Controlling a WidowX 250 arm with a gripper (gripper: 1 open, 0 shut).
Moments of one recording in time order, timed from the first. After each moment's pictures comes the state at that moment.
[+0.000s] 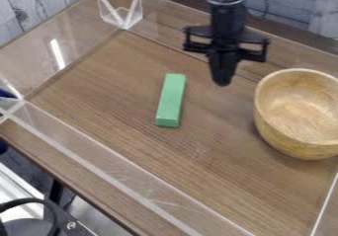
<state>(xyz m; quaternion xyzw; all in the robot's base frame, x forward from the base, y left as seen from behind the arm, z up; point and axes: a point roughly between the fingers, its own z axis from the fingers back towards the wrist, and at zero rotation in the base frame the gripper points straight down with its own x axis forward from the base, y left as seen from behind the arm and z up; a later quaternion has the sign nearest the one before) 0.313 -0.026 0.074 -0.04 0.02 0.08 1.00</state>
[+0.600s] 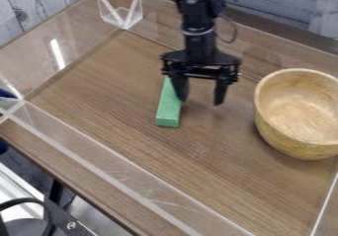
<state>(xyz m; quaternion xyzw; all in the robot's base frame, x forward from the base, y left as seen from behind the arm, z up) 0.300 0.029 0.037 -0.05 -0.01 0.18 0.98</state>
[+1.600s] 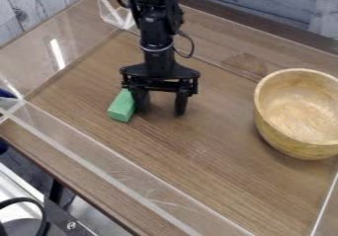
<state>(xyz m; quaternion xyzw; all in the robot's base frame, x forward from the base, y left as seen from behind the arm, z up) 0.267 0.057 0.020 -0.01 0.00 0.23 0.97</state>
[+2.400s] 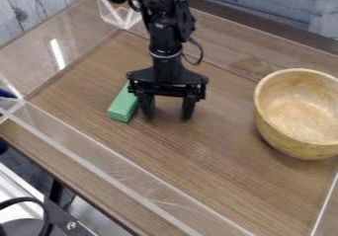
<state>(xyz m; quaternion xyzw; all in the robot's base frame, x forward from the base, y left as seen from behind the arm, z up) 0.265 0.040 0.021 0.01 -0.01 0.23 0.97</state>
